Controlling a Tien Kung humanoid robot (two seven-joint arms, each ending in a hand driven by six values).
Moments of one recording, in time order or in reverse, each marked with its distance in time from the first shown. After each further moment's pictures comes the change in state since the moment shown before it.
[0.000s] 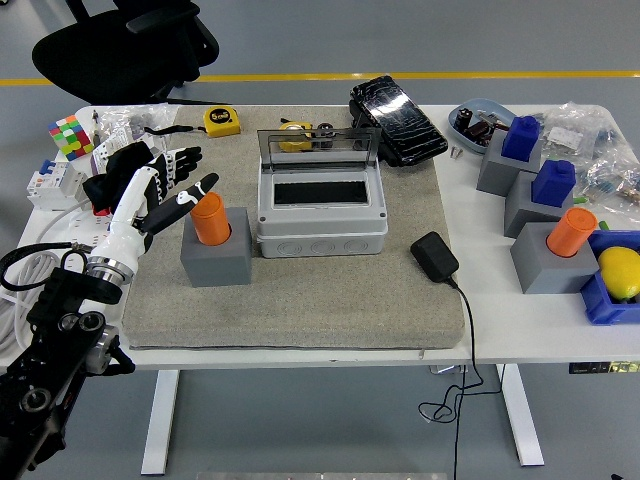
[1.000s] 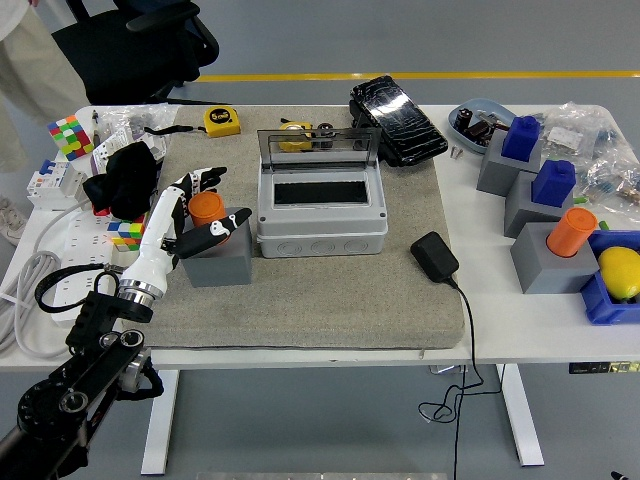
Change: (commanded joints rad) left arm -0.043 -0.030 0.141 0.155 -0.040 0.107 -0.184; right arm 0.005 -0.004 -0.006 0.002 0.001 0.006 0.001
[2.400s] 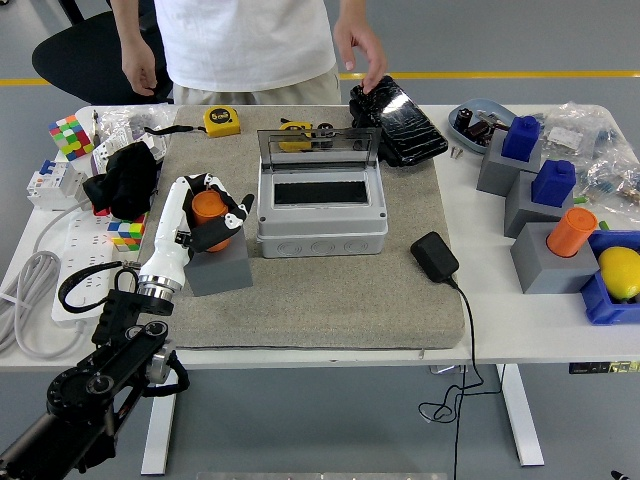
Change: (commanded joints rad) left arm -0.067 -0.057 0.047 0.093 -0.112 0.045 -0.125; right arm 0.000 0.001 -0.016 0.001 0.006 -0.011 0.019
